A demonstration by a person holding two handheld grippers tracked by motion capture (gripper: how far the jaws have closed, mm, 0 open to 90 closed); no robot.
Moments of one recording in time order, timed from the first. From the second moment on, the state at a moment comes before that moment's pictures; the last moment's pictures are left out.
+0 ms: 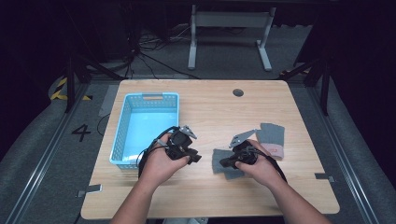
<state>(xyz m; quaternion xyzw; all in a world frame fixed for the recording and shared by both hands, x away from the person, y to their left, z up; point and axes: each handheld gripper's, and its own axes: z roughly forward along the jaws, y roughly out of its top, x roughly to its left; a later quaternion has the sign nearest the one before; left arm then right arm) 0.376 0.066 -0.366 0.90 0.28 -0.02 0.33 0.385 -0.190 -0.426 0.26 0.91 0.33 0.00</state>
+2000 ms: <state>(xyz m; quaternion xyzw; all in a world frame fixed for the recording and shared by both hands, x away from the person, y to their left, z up) 0.377 0.066 -0.366 0.90 0.28 -0.02 0.33 0.406 -0.307 -0.427 0.43 0.86 0.27 0.08</state>
